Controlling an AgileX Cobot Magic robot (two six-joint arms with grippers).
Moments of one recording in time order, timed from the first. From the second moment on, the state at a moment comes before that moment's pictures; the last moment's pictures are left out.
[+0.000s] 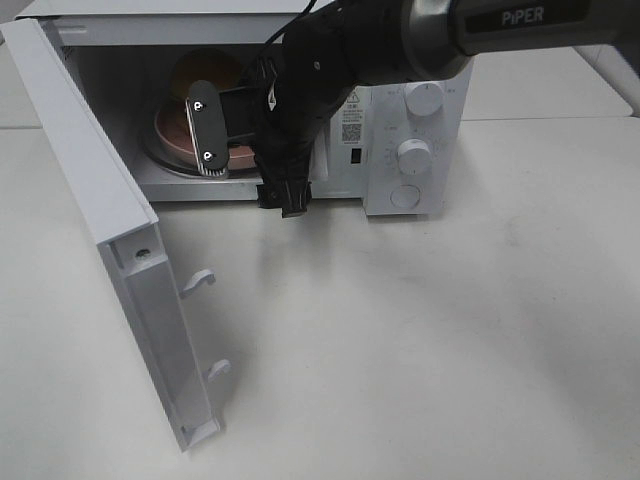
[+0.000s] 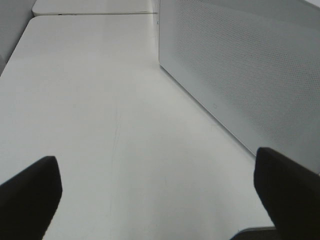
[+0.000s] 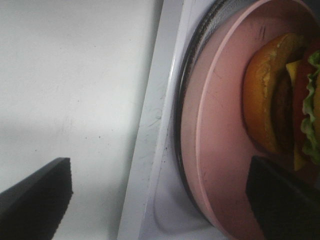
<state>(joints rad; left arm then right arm) 0.08 0.00 -0.52 -0.15 1.09 0.12 0.68 2.20 -1.68 -0.20 0.40 -1.05</state>
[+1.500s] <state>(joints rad) 0.08 0.00 -0.52 -0.15 1.09 0.12 0.65 2.46 -2.06 -0.19 0.57 -1.02</state>
